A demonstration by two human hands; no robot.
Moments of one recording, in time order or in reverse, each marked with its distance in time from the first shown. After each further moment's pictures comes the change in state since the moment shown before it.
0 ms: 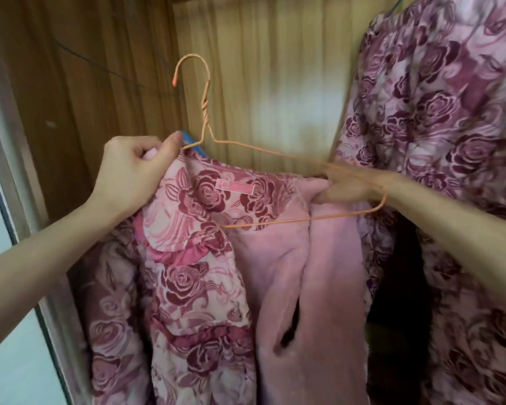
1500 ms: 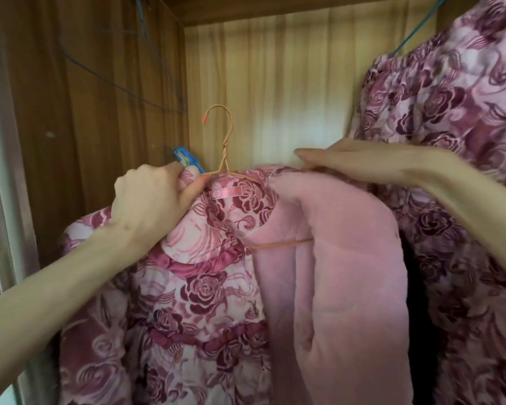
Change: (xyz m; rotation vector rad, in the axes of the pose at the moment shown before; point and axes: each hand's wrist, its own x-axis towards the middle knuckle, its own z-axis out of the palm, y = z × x) left_hand -0.001 0.002 0.030 0.724 0.123 0.198; right_hand -0.036 -0.064 -0.077 0.079 0.160 -0.007
